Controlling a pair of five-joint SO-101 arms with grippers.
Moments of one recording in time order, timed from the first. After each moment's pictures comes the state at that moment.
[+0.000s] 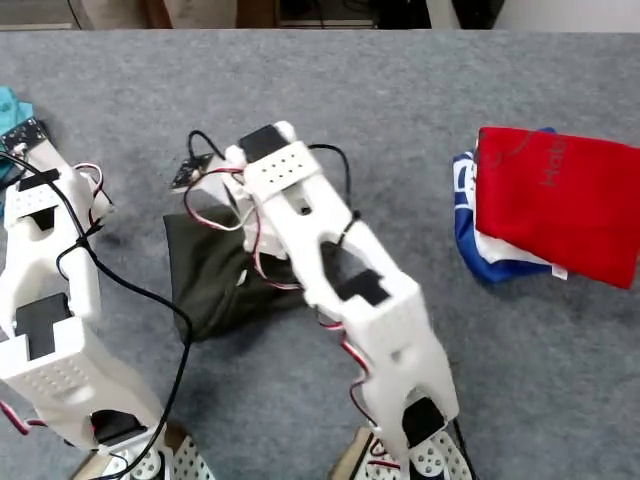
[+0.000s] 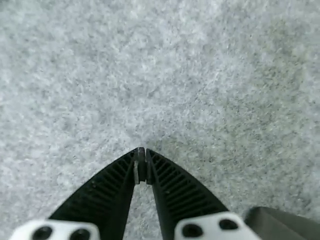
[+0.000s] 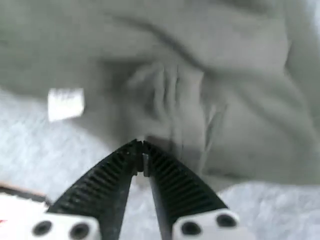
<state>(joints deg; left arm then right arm) -25.9 13.4 14.2 49.7 6.5 -35.5 34.4 -27.2 101.2 31.9</state>
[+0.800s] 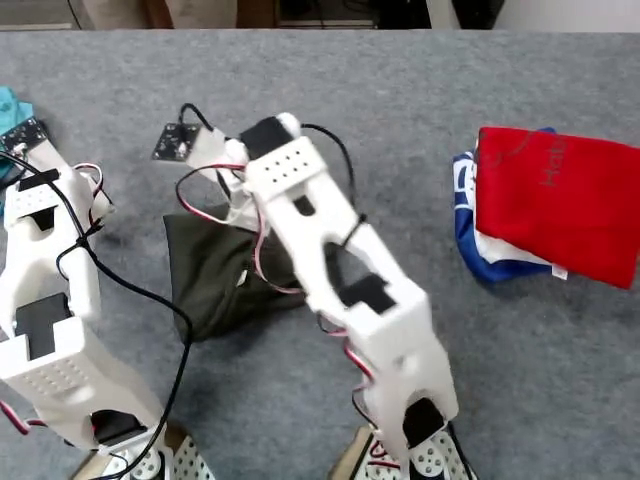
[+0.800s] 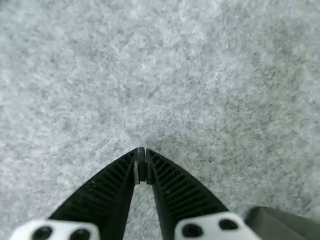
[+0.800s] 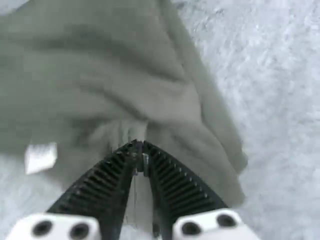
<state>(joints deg) -25.9 13.4 14.2 49.7 6.5 -37.2 40.7 -40.7 91.3 29.9</state>
